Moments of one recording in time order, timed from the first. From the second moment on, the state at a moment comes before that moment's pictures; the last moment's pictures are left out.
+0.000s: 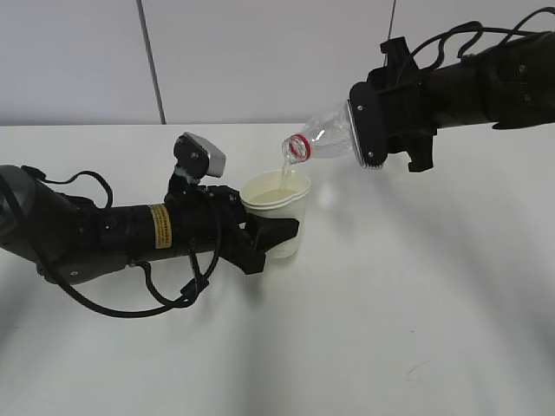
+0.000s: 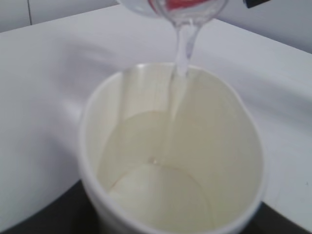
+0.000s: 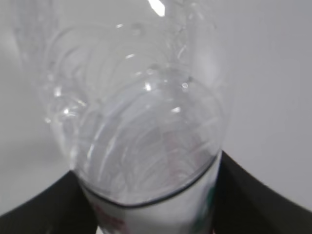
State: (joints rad) left arm -0.41 2.13 -0.95 0.87 -0.96 -0.58; right arm 0.24 1.87 -1.25 -1.67 -0.03 -0.03
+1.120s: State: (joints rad) left arm -0.41 2.13 -0.95 0.82 -0.95 -0.58; right arm 0.24 1.87 -1.25 -1.67 -0.04 0.43
